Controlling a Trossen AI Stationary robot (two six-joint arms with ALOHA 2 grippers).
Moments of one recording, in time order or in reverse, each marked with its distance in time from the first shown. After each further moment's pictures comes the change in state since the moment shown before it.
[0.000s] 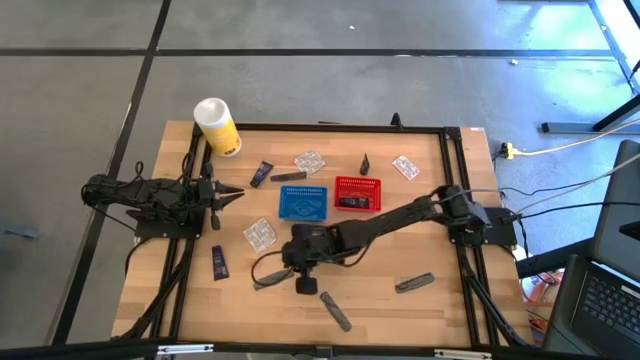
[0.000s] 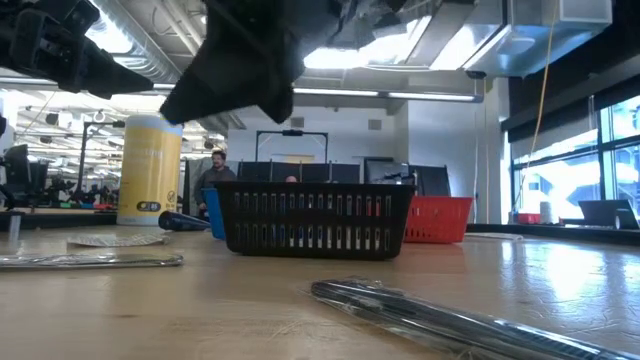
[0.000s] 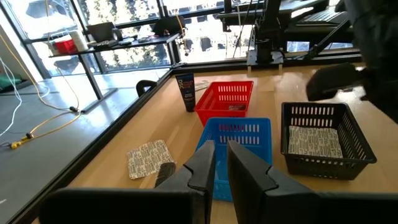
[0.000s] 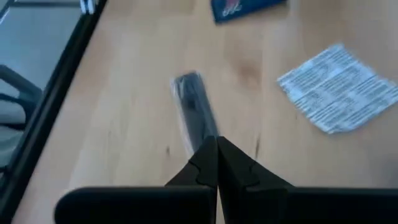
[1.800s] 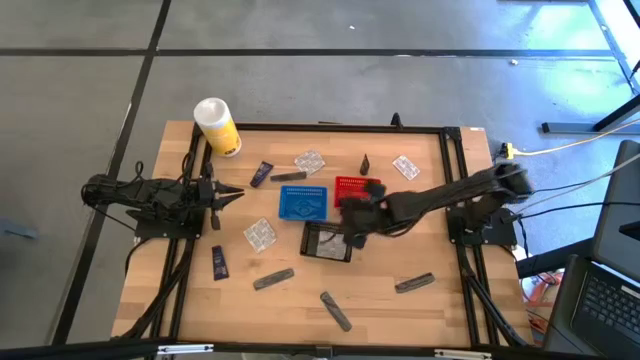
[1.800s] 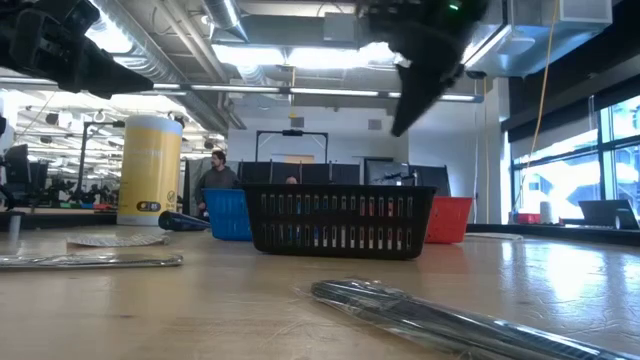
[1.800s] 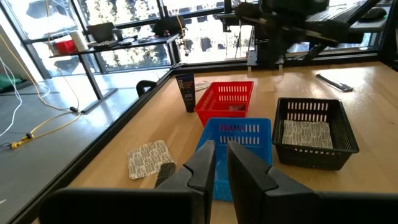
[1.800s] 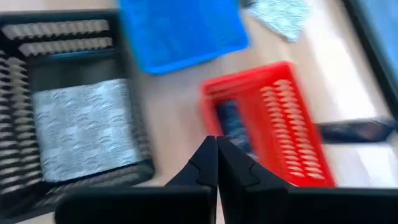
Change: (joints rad) left arm 0.000 0.000 0.000 0.000 0.000 0.000; right arm -0.051 -0.507 -0.427 -0.517 0.494 0.287
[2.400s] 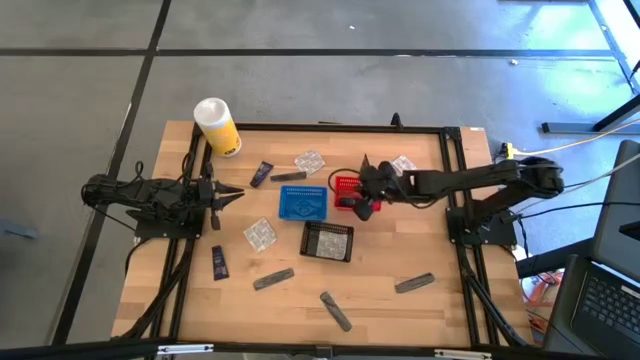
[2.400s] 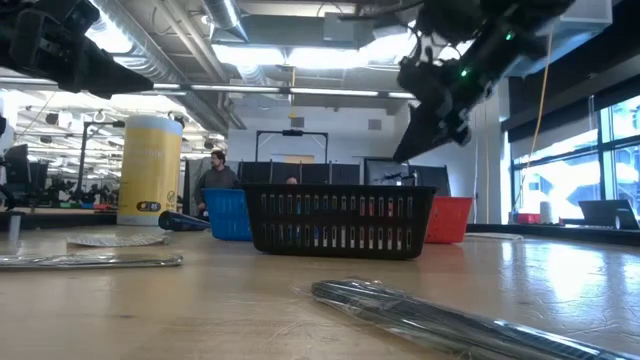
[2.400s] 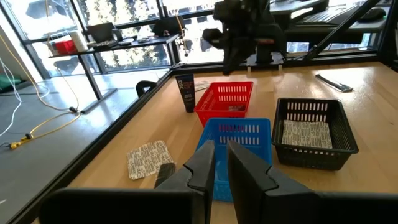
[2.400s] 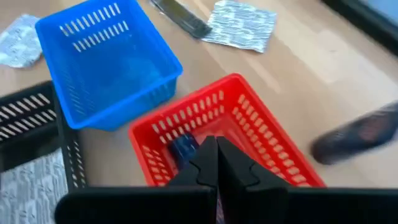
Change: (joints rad) left arm 0.000 0.000 0.000 -0.001 0.002 0.000; right arm -0.285 -0.262 -0.490 0.635 -0.210 -0.071
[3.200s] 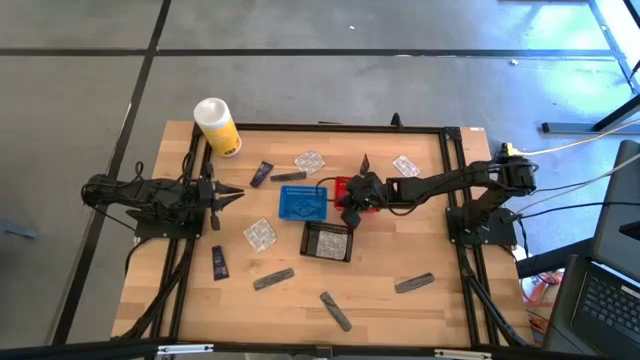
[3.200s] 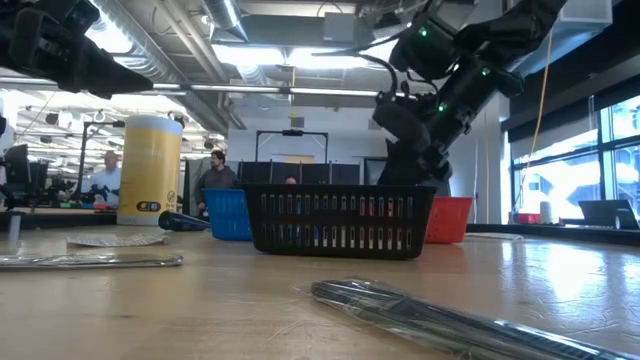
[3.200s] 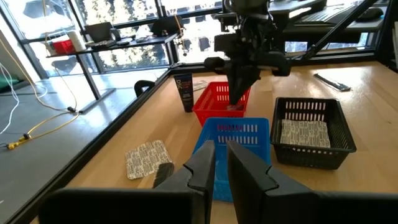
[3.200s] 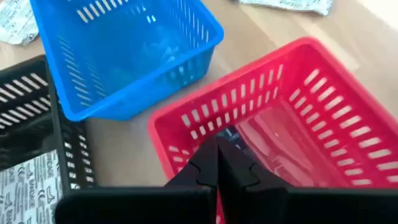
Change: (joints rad) left arm 0.000 0.000 0.000 0.001 0.006 0.000; right arm 0.014 0.215 0.011 0.165 -0.092 0.048
